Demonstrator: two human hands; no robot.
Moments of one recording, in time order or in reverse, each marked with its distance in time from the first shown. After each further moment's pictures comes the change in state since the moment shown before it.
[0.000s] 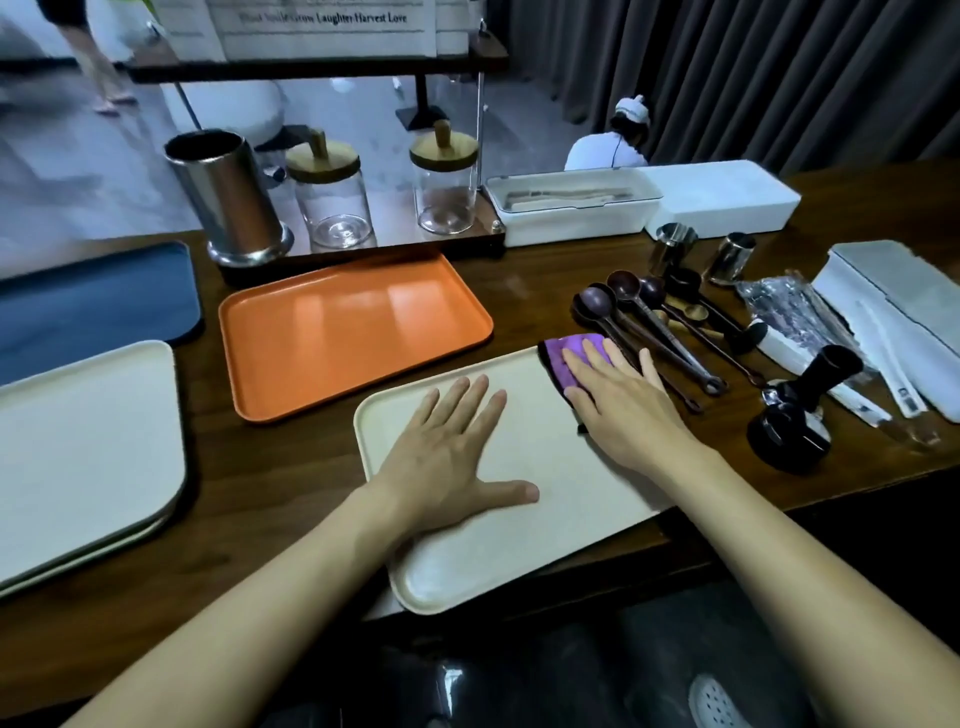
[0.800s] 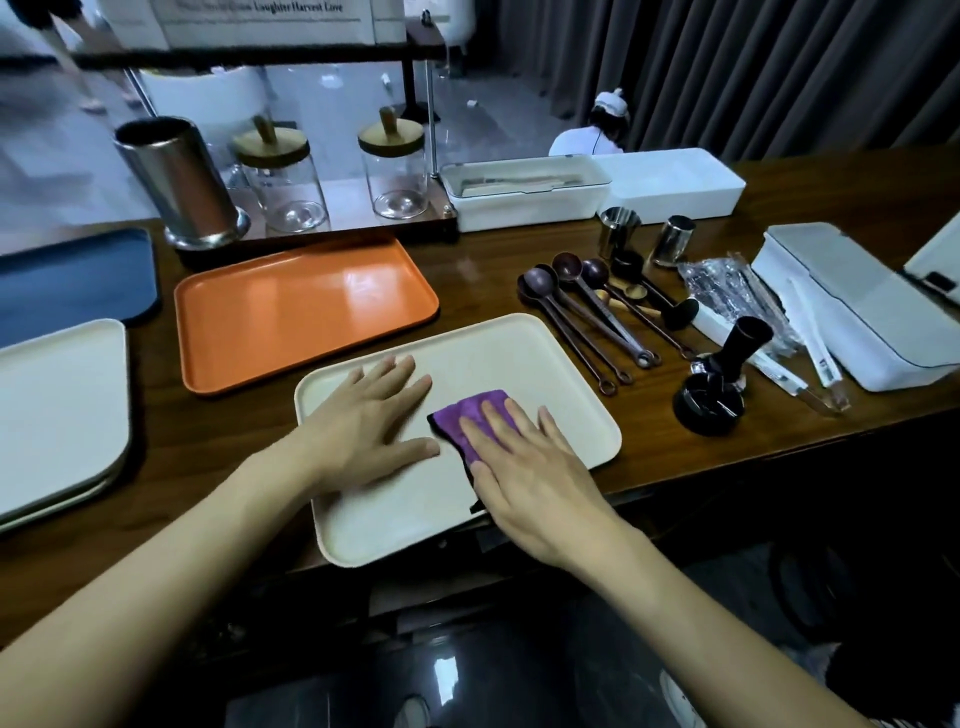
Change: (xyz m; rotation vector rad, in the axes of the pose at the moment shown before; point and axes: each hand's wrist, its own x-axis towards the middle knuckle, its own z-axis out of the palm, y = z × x) left_hand -0.021 -0.007 -0.017 -0.037 0.001 -0.003; right_hand -0.105 -0.037 0.007 0.071 -0.116 -0.244
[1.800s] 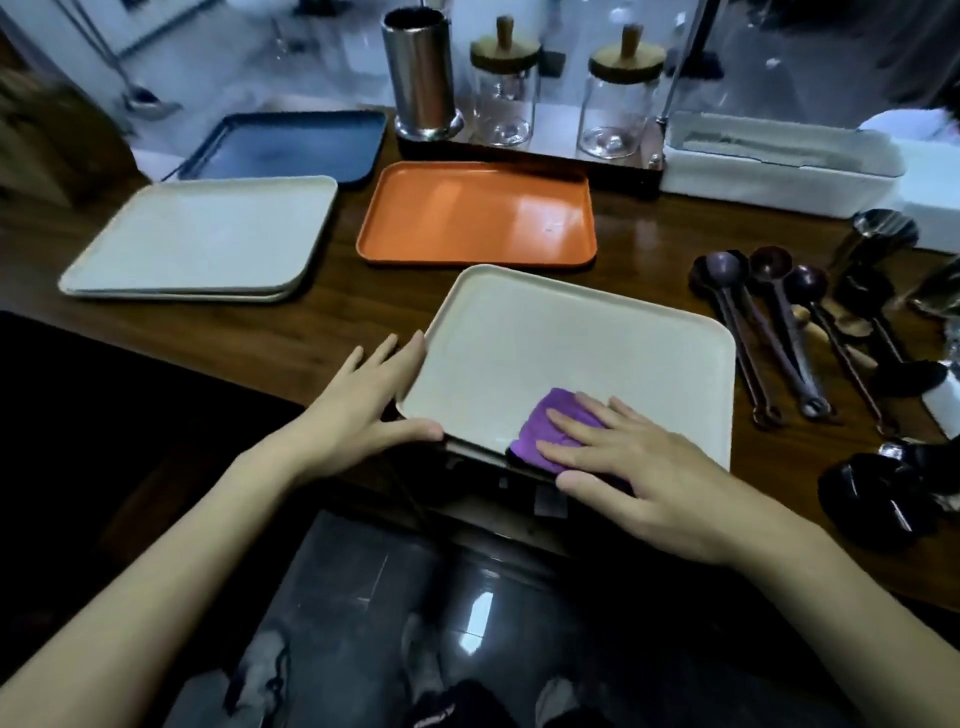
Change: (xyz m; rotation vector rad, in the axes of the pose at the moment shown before) left_hand -0.117 0.044 0.041 -0.418 0.176 -0.523; right_hand 0.009 0.079 -0.027 0.162 -0.311 -0.665
